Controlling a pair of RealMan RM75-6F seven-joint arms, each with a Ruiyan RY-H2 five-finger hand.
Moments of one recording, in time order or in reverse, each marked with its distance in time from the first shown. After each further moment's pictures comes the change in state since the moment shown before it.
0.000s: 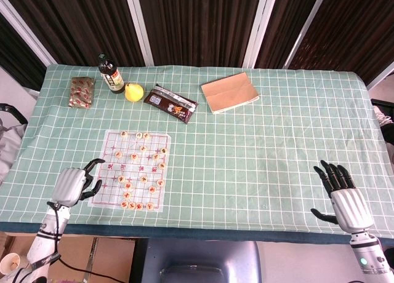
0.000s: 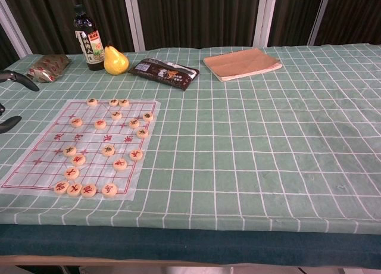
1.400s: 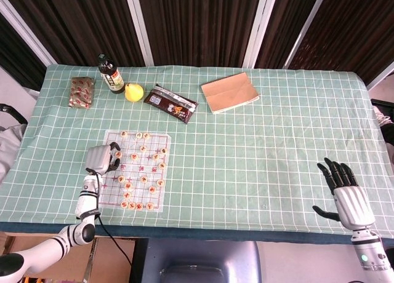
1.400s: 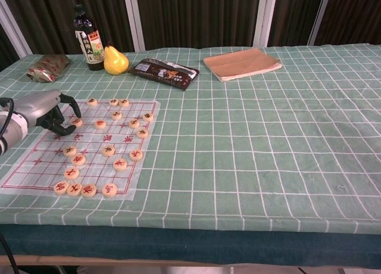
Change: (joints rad) left arm -0.306 -0.405 -0.141 0.574 -0.409 -0.320 0.210; right arm 0.004 0.000 0.015 0.002 0.037 -0.011 0.017
